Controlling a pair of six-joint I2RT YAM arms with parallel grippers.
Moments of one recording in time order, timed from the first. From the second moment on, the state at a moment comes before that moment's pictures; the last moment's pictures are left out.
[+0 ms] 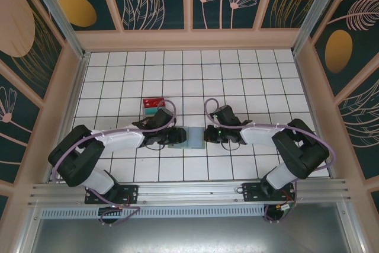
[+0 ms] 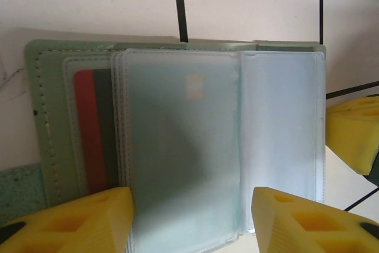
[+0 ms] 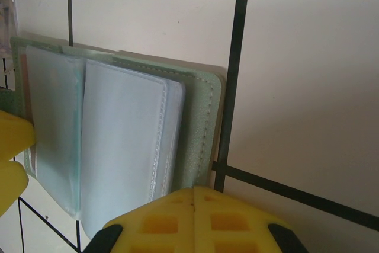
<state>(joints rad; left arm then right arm) -0.76 1.53 0.67 -0.11 0.21 -0.82 0.67 1.54 0.59 -0.03 -0.34 0.68</state>
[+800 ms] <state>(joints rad) -0.78 1.53 0.69 -0.13 0.20 -0.80 0.67 1.56 0.60 -0.01 -0.35 0.68</state>
